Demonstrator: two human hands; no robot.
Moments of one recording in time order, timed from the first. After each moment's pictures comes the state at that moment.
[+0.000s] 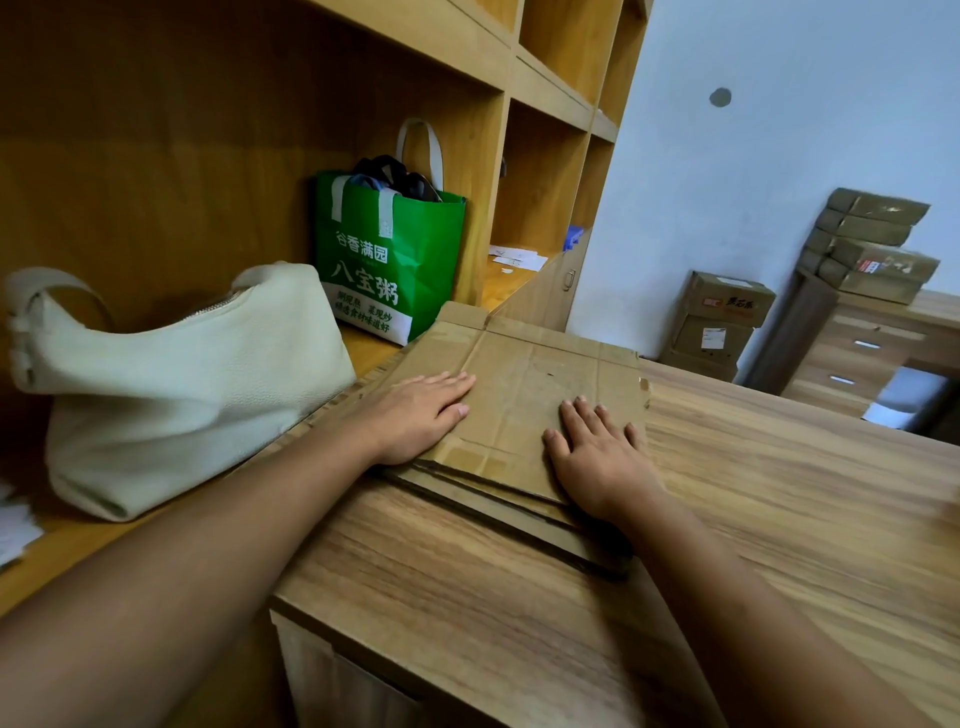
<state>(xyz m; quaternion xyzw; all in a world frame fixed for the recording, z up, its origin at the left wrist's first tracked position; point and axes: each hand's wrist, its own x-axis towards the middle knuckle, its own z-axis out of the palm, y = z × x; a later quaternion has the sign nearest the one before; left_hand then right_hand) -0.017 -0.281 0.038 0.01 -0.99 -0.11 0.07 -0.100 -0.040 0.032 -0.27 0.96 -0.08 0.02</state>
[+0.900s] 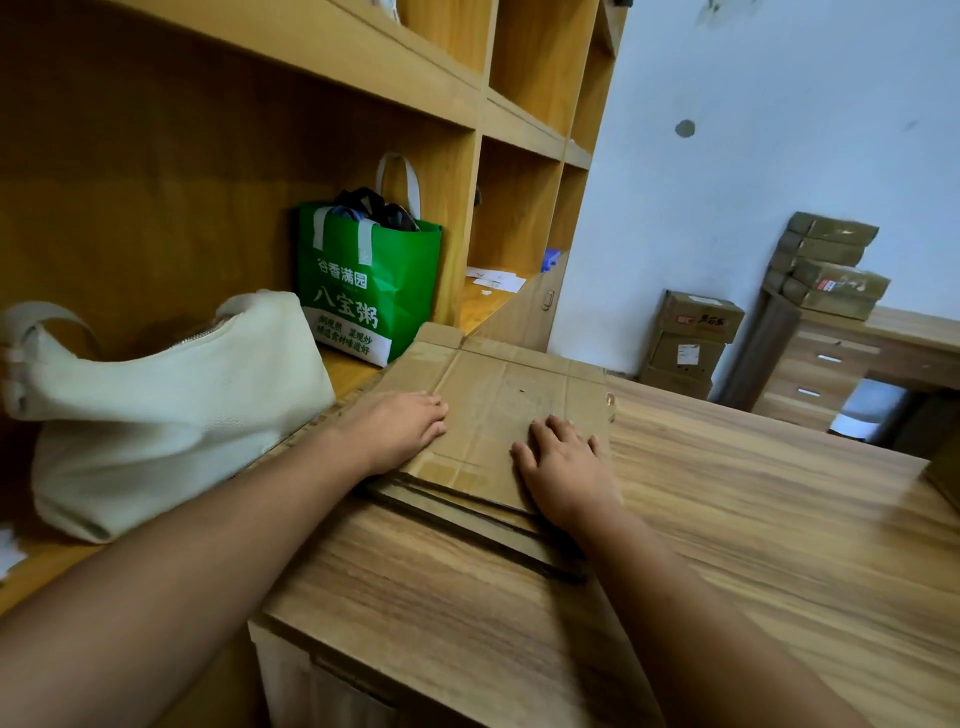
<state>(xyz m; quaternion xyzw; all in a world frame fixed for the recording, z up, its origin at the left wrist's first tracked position) -0.018 -0.267 0.057 0.03 -1.00 0.01 0.07 -0.088 -0.035 0.043 -0.29 0.95 -0.12 -0.02</state>
